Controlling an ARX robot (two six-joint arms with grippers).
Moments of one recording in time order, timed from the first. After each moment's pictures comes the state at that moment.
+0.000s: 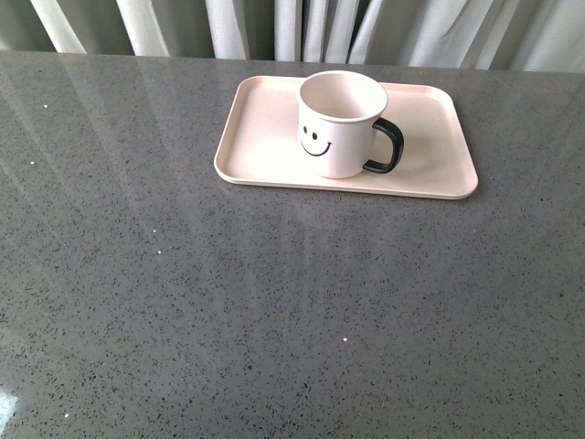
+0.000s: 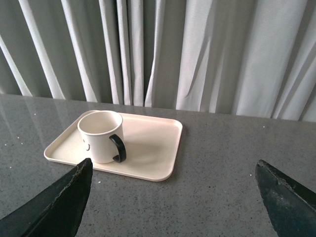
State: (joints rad) left arm 0.00 0.50 0.01 0.50 0.00 -0.01; right arm 0.00 0.00 0.02 0.00 0.00 -0.01
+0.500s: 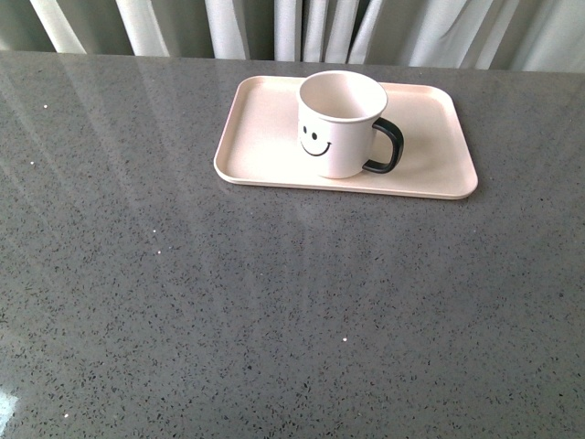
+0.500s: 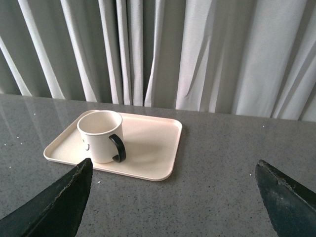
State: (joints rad) left arm 0.00 0.27 0.01 0.28 0.00 -0.01; right arm 0.00 0.00 0.02 0.00 0.00 -0.01
